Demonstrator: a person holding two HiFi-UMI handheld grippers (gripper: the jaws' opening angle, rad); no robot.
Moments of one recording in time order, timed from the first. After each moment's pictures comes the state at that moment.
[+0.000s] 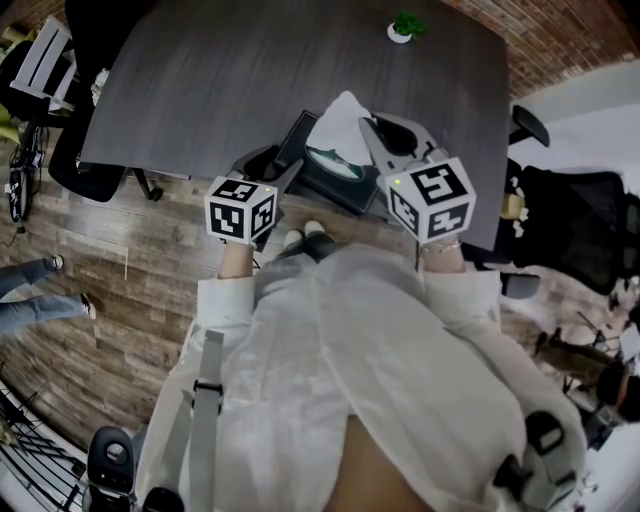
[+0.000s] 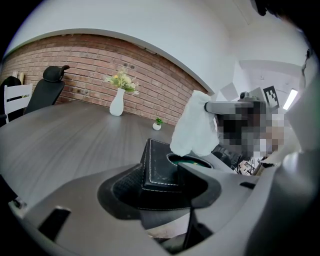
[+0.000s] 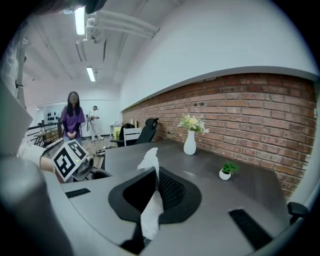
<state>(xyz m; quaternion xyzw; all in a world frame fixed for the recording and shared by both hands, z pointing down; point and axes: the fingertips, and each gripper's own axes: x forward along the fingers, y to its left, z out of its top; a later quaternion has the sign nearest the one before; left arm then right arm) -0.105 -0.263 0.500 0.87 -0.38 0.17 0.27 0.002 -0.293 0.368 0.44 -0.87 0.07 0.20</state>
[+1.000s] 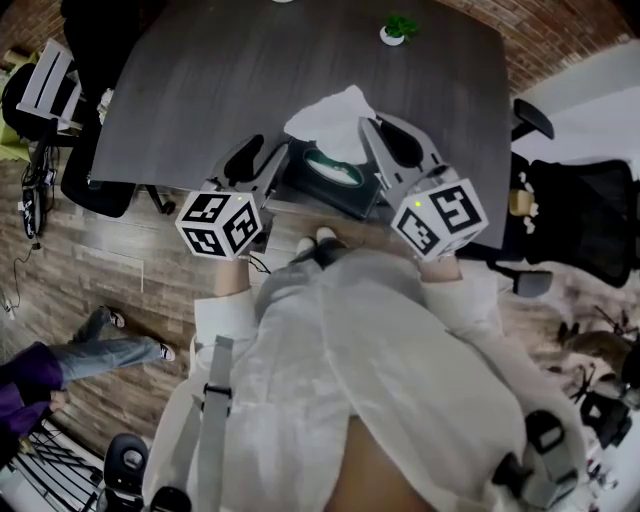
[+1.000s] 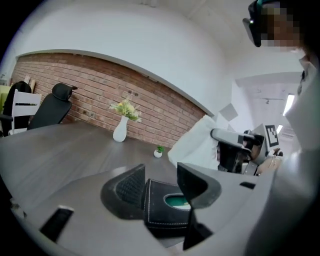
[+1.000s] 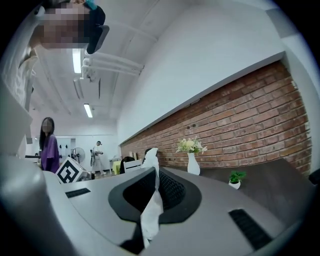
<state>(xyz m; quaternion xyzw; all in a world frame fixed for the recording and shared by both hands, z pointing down) -0.123 -0.287 0.411 0.88 -0.42 0.06 0.23 0.009 -0.281 0.311 0.44 -0.89 0.08 0.00</state>
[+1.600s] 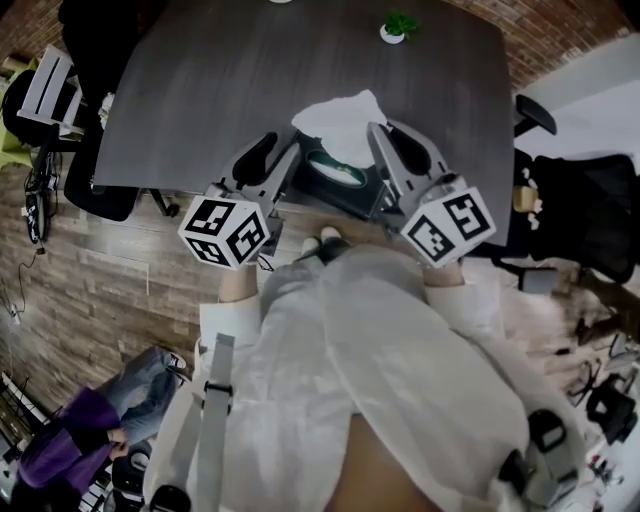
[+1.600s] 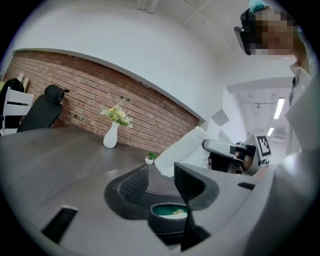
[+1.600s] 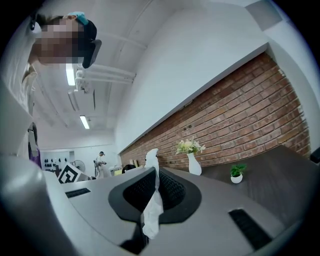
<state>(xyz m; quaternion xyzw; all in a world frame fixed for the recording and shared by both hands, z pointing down) -0.111 -0.279 0.382 0.90 -0.39 0.03 0.20 0.013 -0.271 0.312 0.45 -0.88 0.12 -0.05</state>
